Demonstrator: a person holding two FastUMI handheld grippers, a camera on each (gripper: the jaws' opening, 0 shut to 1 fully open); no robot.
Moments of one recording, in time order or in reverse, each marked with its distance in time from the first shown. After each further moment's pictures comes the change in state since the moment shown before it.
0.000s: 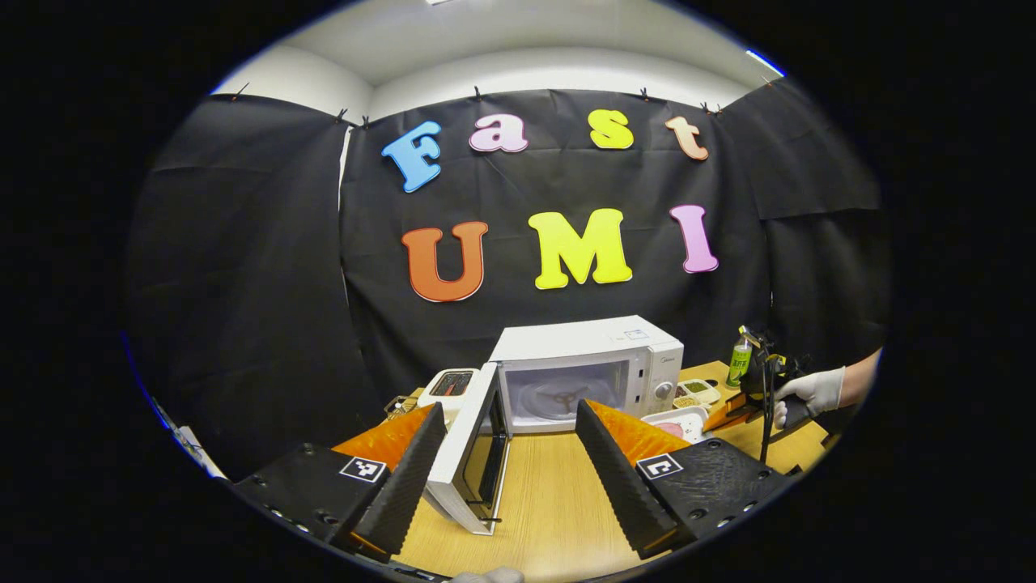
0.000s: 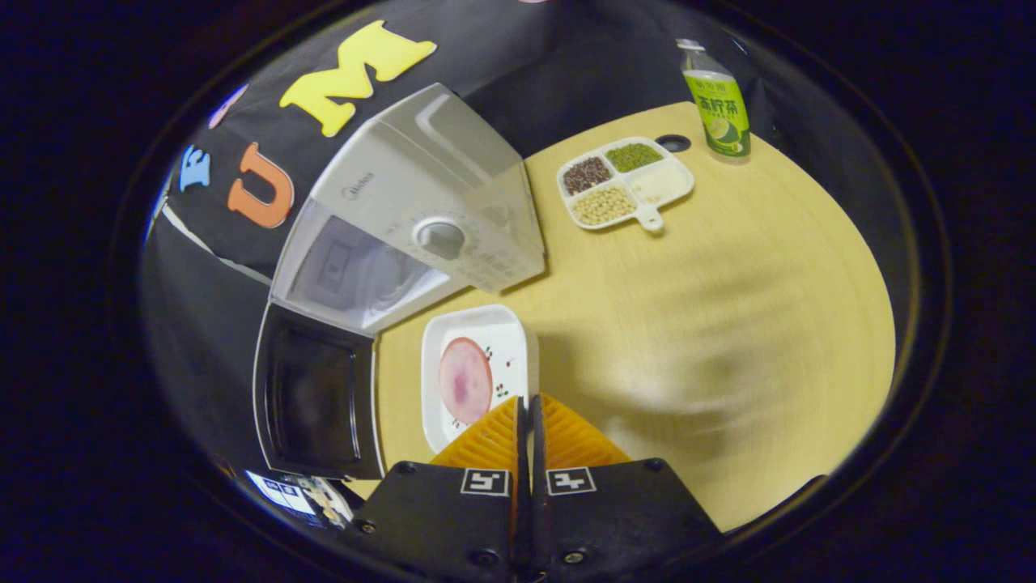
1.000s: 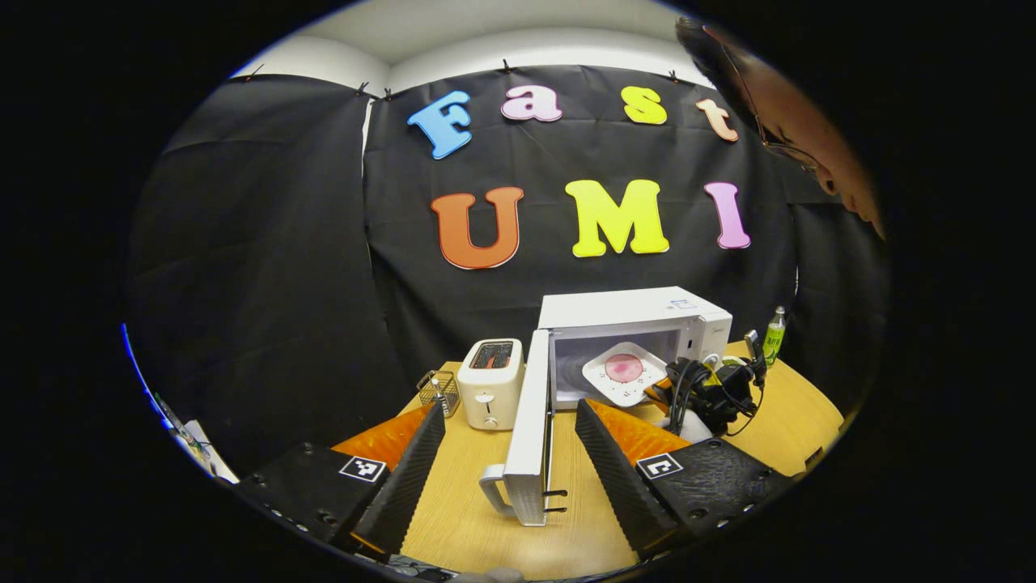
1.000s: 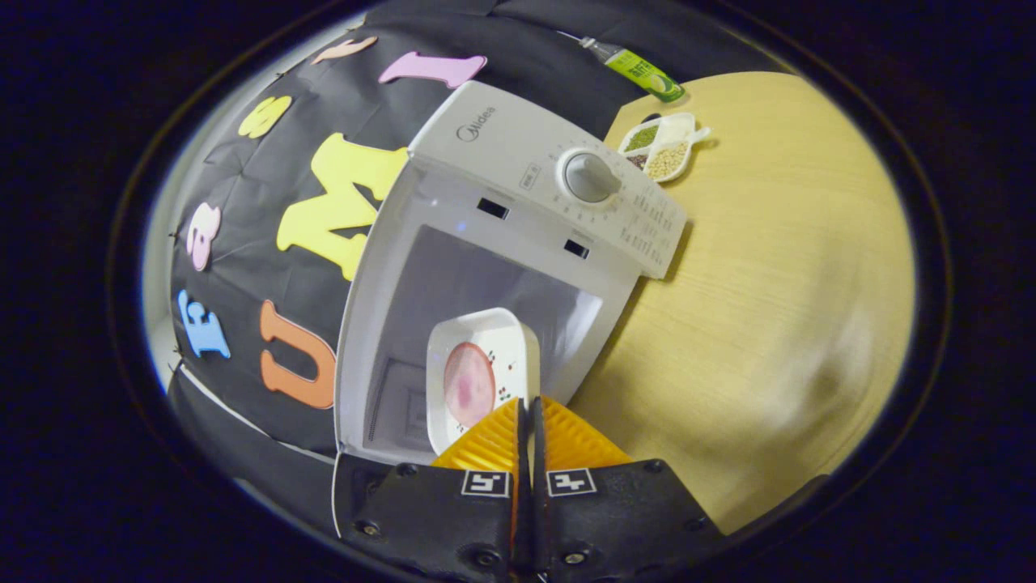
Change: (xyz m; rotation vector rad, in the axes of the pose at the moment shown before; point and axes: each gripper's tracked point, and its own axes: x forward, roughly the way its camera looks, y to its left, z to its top) left arm 0.023 0.075 -0.044 0.001 0.104 0.062; right arm 0.138 0.185 0.015 0.549 -0.589 0.147
